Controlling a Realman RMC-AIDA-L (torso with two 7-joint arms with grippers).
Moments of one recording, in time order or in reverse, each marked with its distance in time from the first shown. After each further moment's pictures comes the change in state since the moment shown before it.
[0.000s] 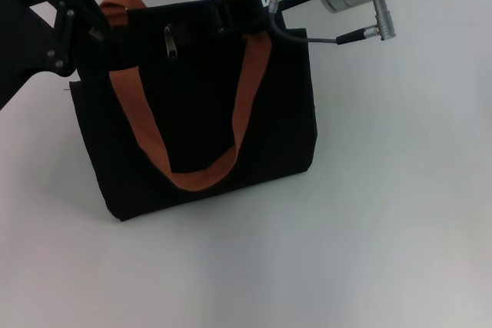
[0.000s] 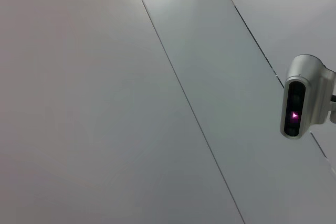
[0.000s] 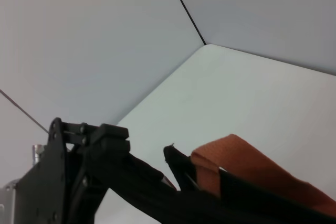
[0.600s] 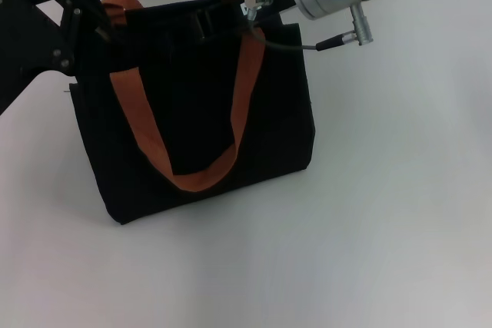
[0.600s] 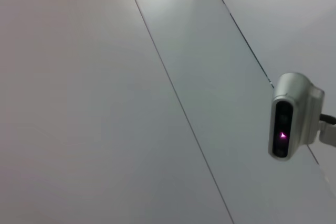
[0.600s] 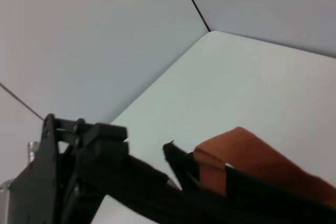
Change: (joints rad) left arm -0.011 0.000 0.007 -0.011 0.000 0.017 -0.002; right arm 0.063 0.005 -0.026 0.101 0.016 0.036 -0.003
